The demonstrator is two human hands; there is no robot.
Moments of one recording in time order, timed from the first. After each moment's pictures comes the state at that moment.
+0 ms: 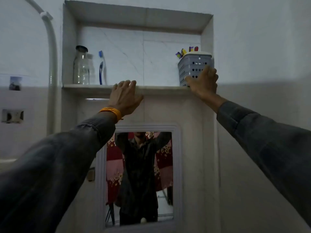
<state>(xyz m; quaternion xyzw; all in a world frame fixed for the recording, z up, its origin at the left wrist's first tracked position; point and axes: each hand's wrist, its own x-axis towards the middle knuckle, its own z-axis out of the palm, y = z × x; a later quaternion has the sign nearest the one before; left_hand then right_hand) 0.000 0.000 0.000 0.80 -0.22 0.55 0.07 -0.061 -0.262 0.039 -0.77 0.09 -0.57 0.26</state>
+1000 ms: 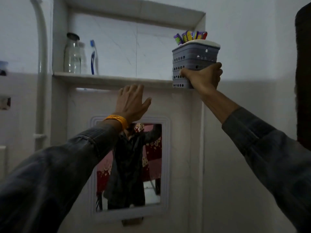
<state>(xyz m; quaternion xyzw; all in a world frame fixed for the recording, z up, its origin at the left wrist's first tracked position) -0.039 -0.038 -0.053 0.80 -0.26 0.53 0.14 -0.131 -0.245 0.013 -0.68 0.08 -0.58 0.44</state>
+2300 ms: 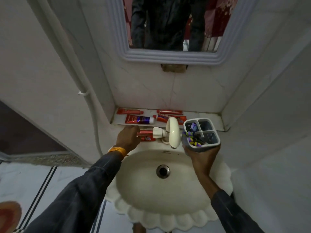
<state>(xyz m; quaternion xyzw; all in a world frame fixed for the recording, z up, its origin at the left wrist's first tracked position) -0.059 0.089 -0.676 0.98 -0.08 -0.07 0.17 -0.148 -0.182 -0.740 -0.72 0.23 -0.27 0.60</state>
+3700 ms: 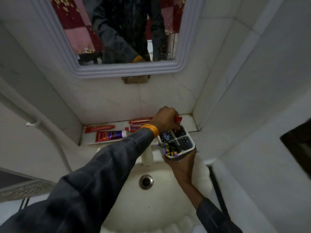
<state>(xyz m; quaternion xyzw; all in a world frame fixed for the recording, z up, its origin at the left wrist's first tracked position) 0.012 -0.137 -0.587 0.91 -0.34 -0.12 0.20 -0.146 -0.195 -0.738 -0.73 0.25 -0.21 0.60</state>
